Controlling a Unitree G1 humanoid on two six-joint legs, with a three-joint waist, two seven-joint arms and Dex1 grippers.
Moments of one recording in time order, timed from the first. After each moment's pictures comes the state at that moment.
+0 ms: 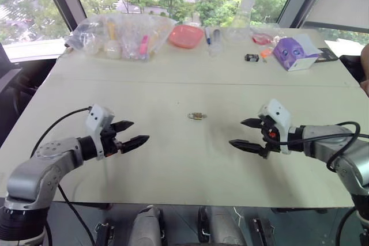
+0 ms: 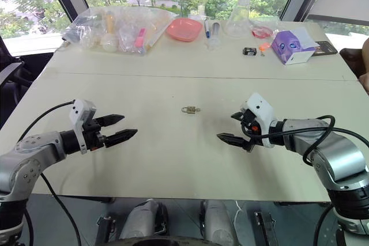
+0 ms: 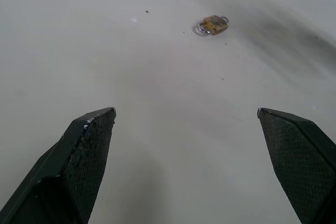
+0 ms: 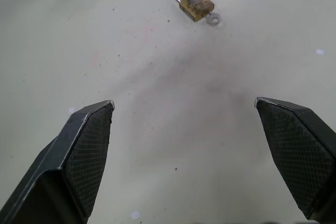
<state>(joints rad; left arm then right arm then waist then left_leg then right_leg) -0.09 0.70 0.21 -0.36 -0.66 0.79 -0.76 -0.24 -0.89 -0.05 -0.43 0.58 0.90 0.80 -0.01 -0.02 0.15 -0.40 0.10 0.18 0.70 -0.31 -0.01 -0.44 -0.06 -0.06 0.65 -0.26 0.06</state>
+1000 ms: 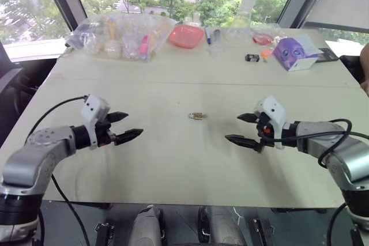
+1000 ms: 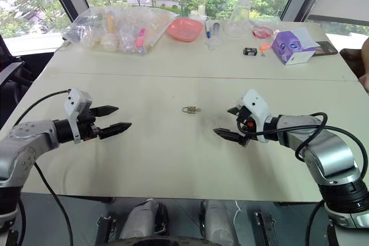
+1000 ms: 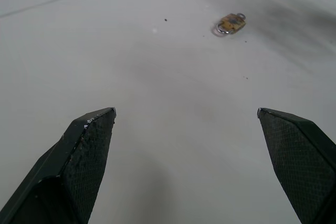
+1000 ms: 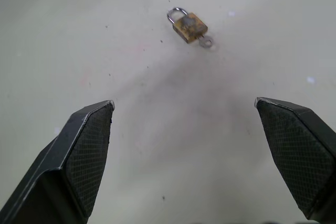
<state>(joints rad) -0.24 0.82 0.15 -0.22 -0.57 0.69 -0.89 -0.29 -0.83 -0.01 -0.39 0.52 0.84 0.79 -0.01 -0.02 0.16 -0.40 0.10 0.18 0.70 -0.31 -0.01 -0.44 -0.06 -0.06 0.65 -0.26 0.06</state>
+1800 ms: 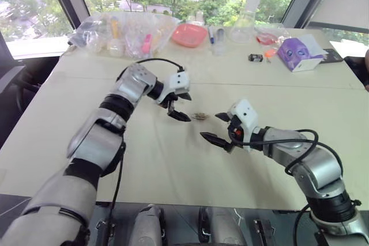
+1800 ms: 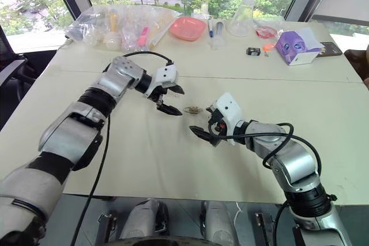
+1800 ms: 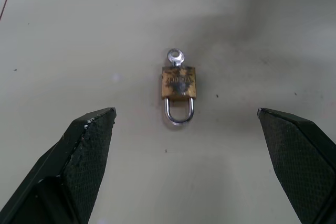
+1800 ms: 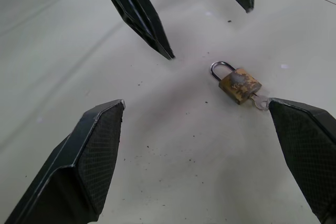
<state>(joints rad) -1.25 0.28 -0.44 1.13 0.02 -0.04 -1.35 -0.27 -0.56 0.09 -0.50 0.45 0.87 0.52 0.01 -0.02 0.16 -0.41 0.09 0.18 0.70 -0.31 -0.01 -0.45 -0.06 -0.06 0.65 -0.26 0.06</state>
